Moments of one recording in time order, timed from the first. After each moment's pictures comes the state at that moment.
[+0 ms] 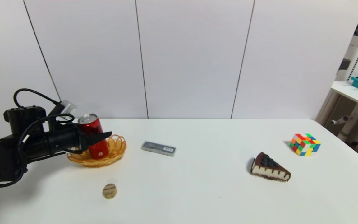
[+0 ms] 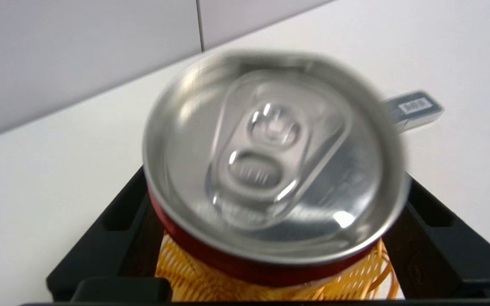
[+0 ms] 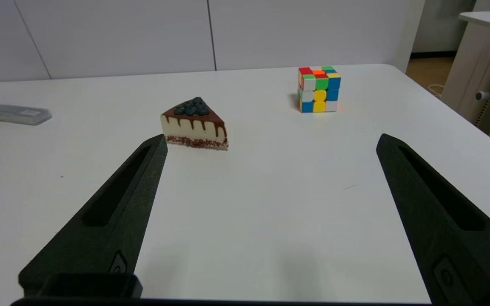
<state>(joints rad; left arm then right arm) 0.14 1.91 -0.66 -0.94 -0.79 0.20 0.00 0.00 0.00 -0.07 -0.01 0.05</state>
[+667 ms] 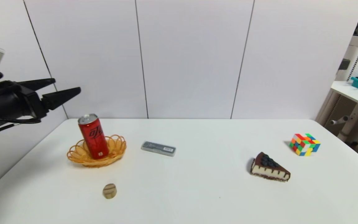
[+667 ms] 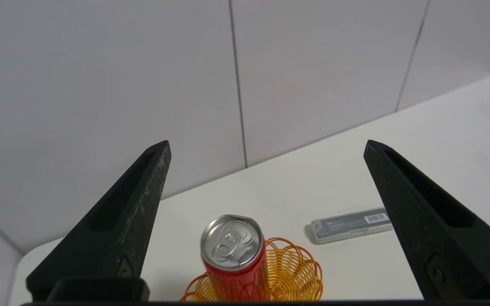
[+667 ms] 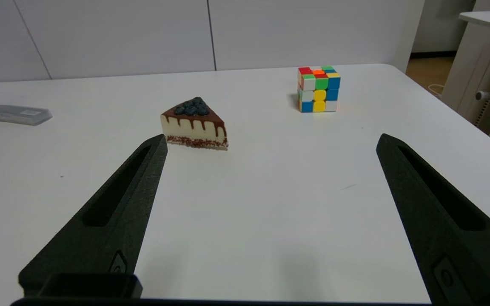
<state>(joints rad) 0.15 1.36 -0.71 -0.70 -0.59 0.05 0.00 0.00 0.00 -0.07 -0.01 0.05</state>
